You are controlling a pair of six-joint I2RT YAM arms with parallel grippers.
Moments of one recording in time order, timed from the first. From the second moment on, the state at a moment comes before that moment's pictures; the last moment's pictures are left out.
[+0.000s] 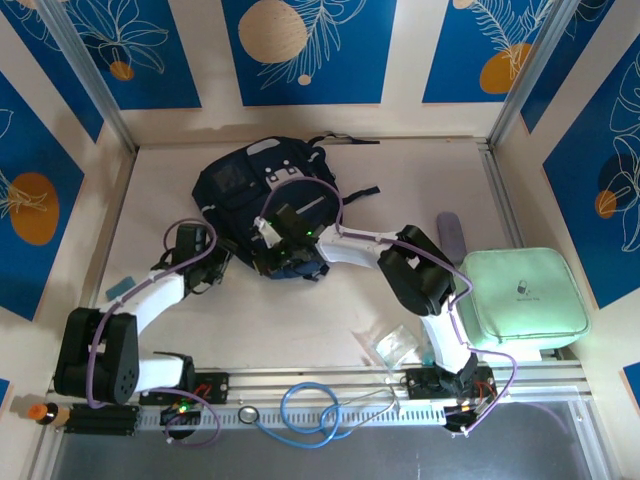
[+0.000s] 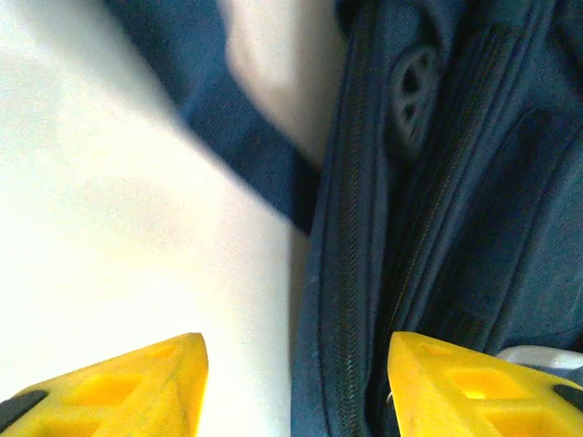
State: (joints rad) left arm -0.16 1.28 0.55 -0.13 0.17 -1.22; right arm 0.89 2.09 1.48 -0.29 -0.39 0.37
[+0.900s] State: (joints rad) left arm -0.25 1.49 0.59 0.04 0.17 -1.33; right arm 0.91 1.96 1.33 -0.31 -0.19 0.37
